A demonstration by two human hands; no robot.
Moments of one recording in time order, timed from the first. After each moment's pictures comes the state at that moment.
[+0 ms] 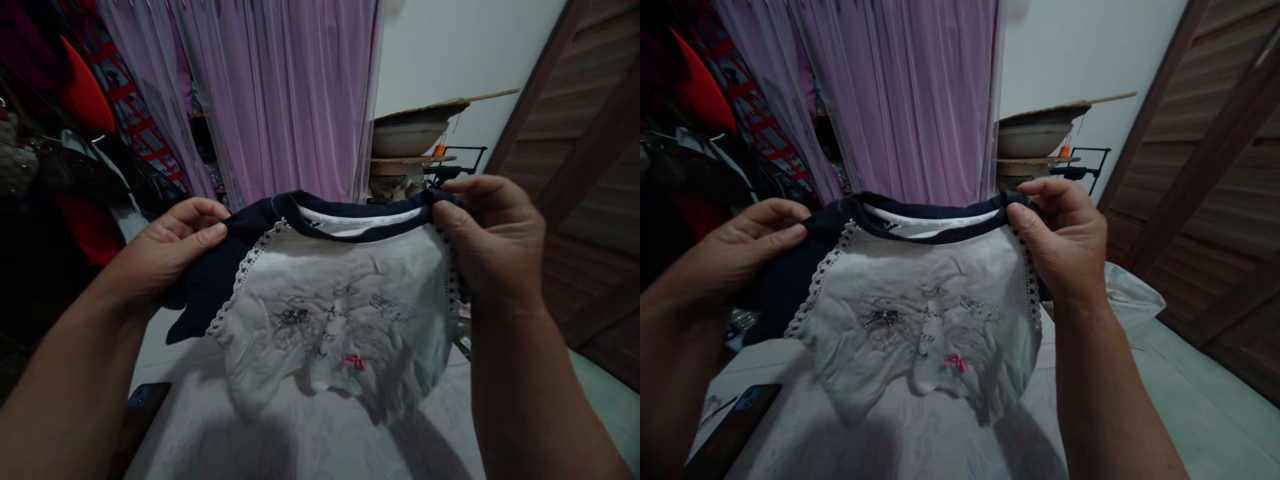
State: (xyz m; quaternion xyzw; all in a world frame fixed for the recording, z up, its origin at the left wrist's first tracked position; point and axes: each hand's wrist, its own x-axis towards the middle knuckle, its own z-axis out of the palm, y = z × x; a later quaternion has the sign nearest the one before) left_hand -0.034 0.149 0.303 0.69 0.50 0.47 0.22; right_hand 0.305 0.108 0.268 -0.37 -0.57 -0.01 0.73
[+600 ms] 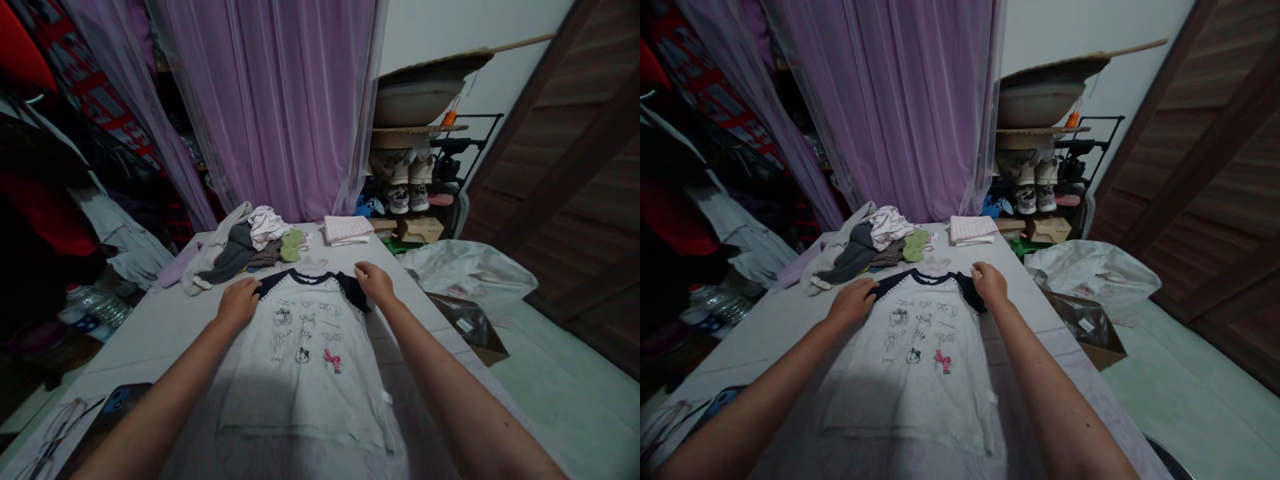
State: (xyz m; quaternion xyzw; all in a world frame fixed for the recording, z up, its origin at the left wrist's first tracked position) left_hand -0.033 0.264 0.058 0.81 0.57 0.12 -0.02; right_hand 0.330 0.241 0.032 -0.73 -0.57 0.06 0.38
